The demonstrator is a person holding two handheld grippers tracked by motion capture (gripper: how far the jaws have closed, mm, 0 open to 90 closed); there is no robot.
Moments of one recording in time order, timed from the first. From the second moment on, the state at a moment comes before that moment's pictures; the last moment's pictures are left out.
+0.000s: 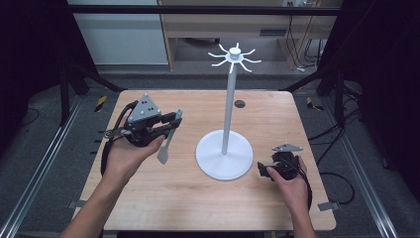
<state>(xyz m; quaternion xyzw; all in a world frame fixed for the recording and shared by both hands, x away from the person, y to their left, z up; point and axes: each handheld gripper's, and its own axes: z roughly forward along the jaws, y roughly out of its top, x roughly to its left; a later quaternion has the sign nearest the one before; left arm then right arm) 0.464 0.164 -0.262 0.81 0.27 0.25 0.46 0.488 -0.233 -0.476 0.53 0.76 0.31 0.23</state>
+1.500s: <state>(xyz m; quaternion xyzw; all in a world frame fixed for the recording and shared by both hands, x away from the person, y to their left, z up) 0.482 0.111 -0.198 0.74 0.27 0.28 0.54 0.488 -0.233 -0.474 0.53 0.75 0.32 0.23</state>
